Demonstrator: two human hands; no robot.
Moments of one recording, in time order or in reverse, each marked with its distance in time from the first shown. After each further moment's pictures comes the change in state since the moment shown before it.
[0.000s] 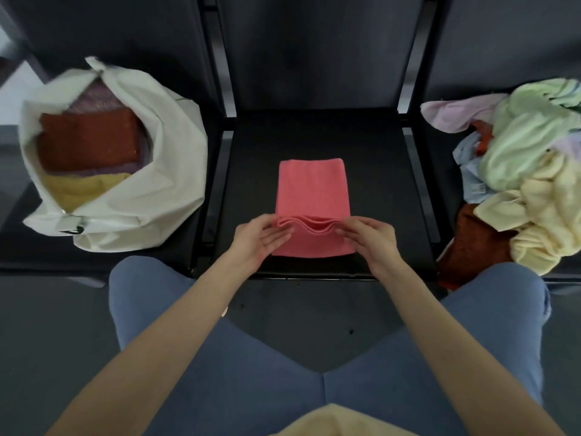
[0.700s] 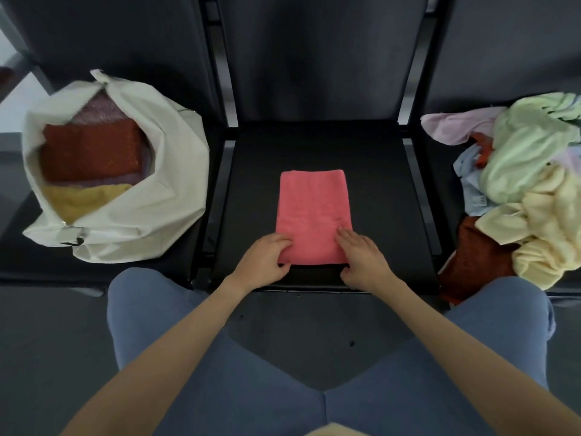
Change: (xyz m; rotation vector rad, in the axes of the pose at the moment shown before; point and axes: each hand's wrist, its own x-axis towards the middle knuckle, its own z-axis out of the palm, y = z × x) left_hand 0.046 -0.030 -0.034 1.678 -0.237 0.783; right_hand 0.041 0.035 -0.017 -1.634 -0.272 -0.611
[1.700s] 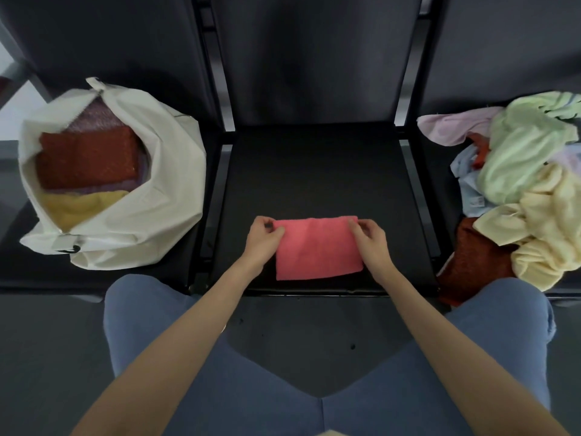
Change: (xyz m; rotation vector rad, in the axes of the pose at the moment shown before) left_hand 0.038 0.020 -0.018 -0.822 0.253 -0.658; right_hand 0.018 0.002 -0.021 1.111 0.353 0.439
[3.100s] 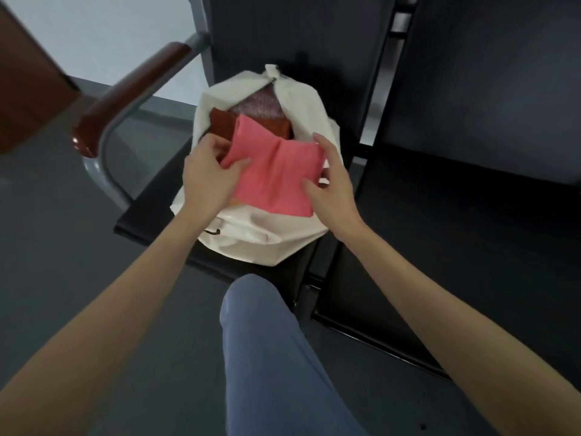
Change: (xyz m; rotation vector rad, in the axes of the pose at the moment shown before) left_hand 0.014 0.027 -0.318 0.240 0.712 0.313; right_hand -0.021 -0.200 0.289 0.034 -0.481 -0.523
